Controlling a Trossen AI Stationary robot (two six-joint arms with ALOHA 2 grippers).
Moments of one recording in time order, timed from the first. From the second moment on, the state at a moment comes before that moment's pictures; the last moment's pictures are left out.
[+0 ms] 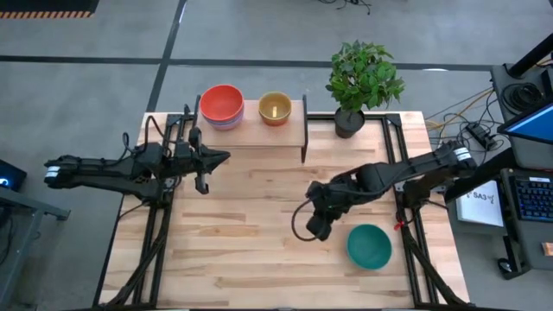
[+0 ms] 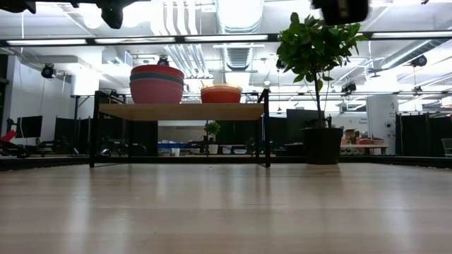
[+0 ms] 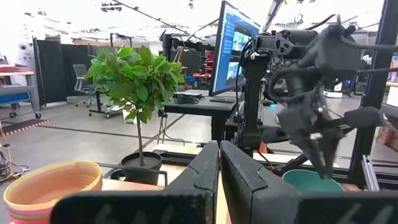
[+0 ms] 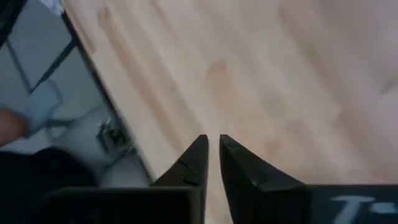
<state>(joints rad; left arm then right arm) 0.00 0.65 0.54 0.25 -0.20 0.01 0.27 1.56 1.48 -0.95 -0.14 0.92</state>
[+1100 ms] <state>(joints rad) 0.00 0.65 0.55 0.29 -0.20 0.04 0.50 1.87 1.42 -1.27 -0.16 1.54</state>
